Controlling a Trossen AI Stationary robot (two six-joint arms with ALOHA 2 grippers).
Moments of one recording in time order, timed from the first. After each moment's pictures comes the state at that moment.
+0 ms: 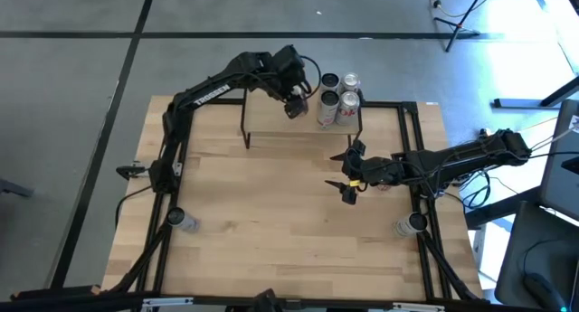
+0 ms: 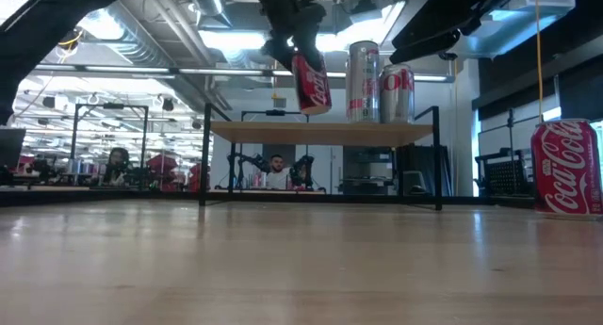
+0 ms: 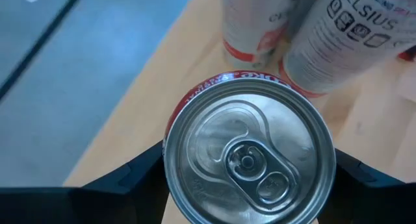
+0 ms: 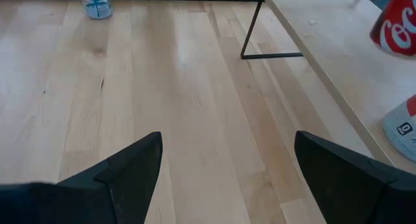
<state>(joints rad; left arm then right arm) 0.45 2.07 2.34 -1.25 -0.10 -0.07 0.20 1.14 0.84 -0.29 0.39 0.12</state>
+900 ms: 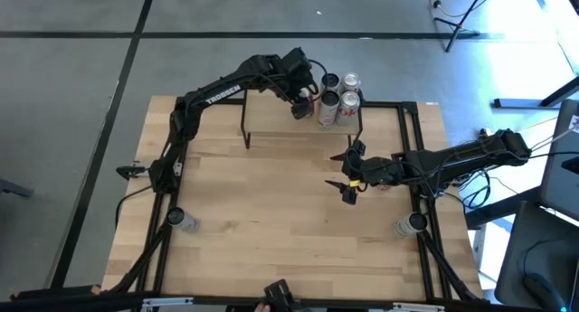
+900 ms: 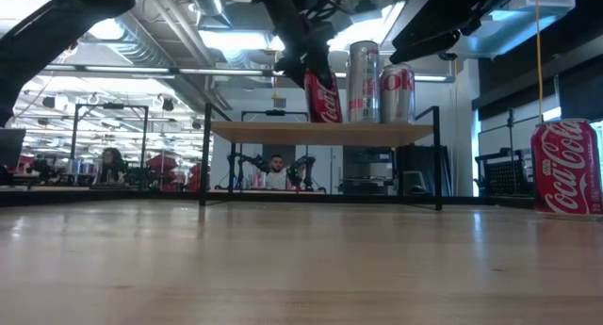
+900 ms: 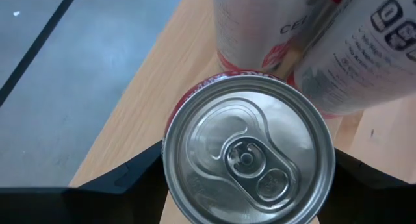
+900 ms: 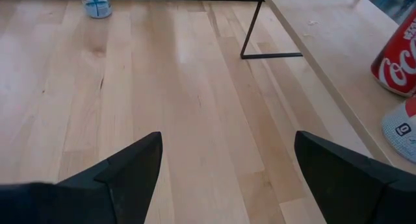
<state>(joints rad) 0.47 2.15 2.34 -1.15 -0.06 0.01 0.20 1.14 0.84 -0.29 0.39 0.12</state>
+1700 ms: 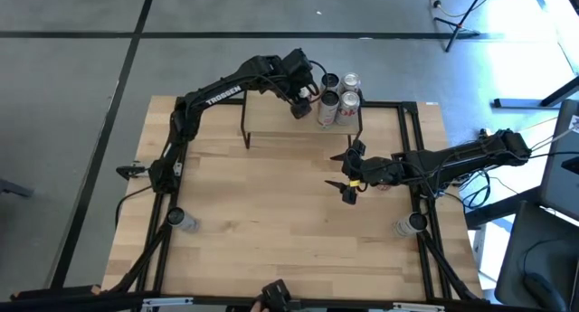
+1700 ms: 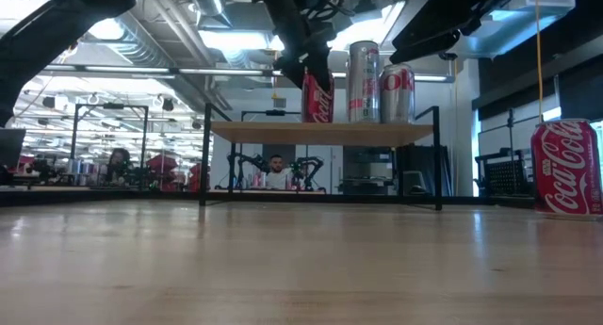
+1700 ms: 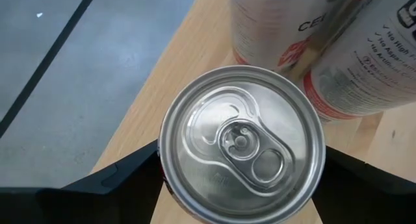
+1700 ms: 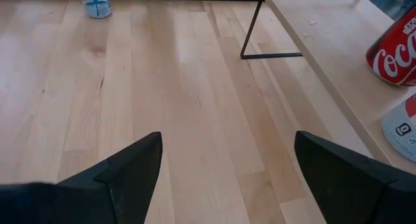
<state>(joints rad) 0.46 2.15 2.34 -1.15 -0.13 0.01 0.20 1.14 0.84 -0.29 0.39 0.12</state>
